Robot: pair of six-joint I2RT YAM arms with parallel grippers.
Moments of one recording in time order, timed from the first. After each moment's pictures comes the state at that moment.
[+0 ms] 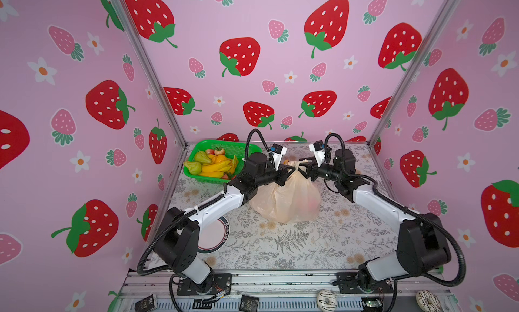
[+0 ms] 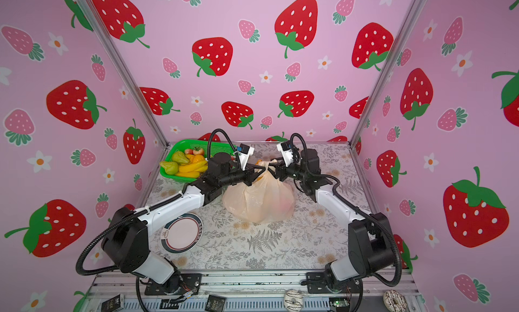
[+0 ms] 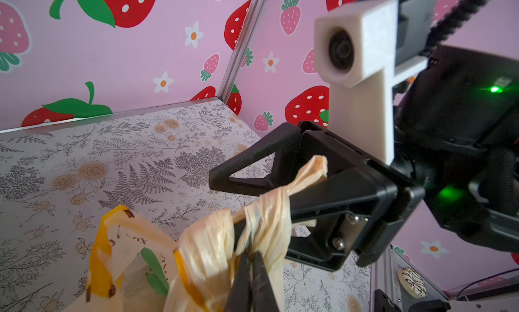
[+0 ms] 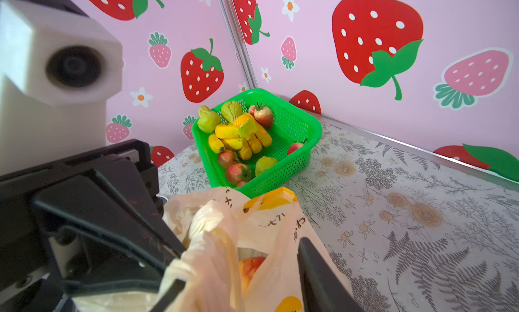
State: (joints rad) left arm -0.61 1.58 1.14 0.19 0.45 -0.34; right arm 0.45 1.48 1.01 0.20 -0.66 0.11
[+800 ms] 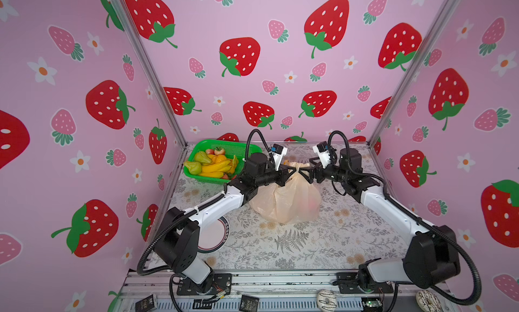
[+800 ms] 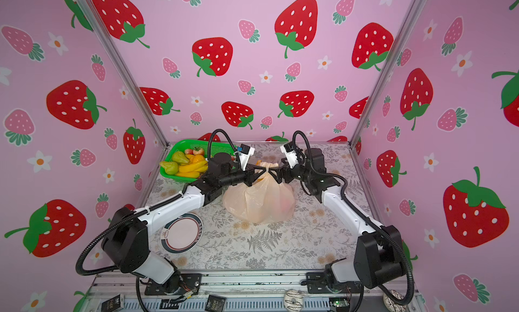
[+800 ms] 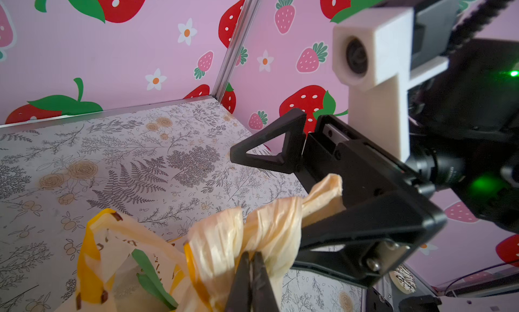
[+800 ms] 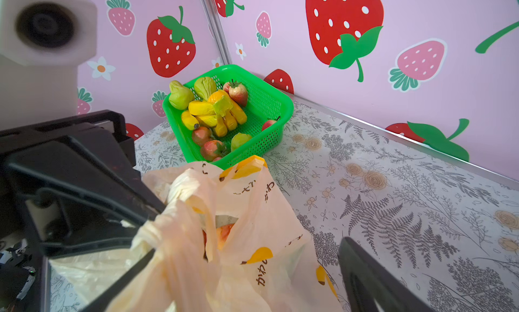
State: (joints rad) left arm -0.61 1.58 1.14 0.19 0.47 -0.35; right arm 0.43 1.38 1.04 -0.05 -0.57 -0.03
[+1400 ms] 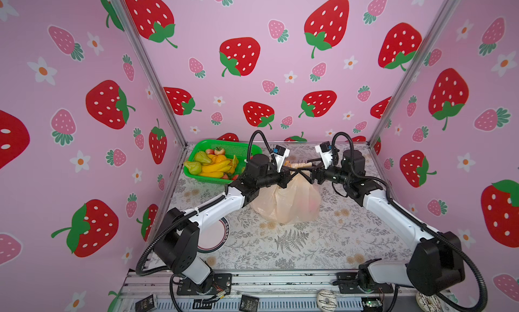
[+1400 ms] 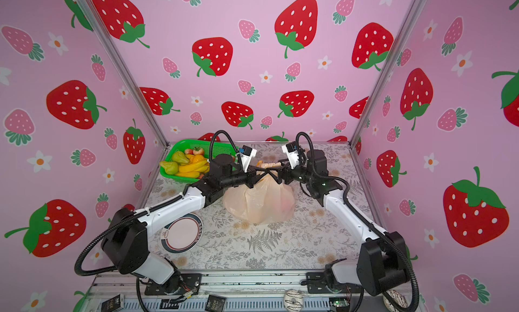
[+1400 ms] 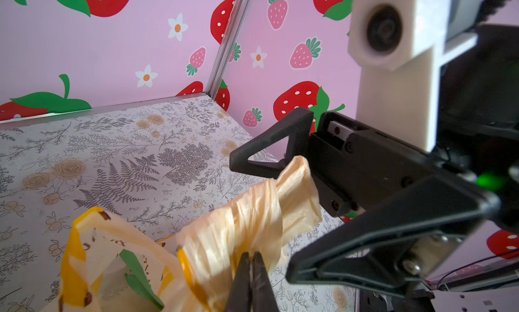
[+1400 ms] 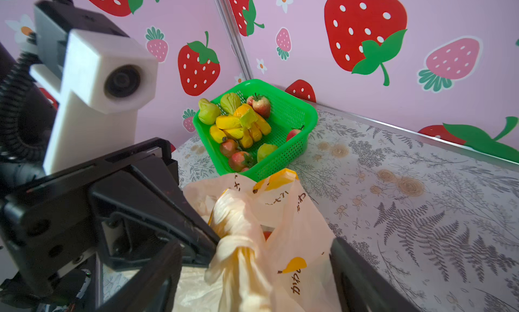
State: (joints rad) left arm -0.64 1.57 1.13 0.19 0.46 -0.35; right arm 0.43 1.35 1.00 0.05 -0.67 0.15
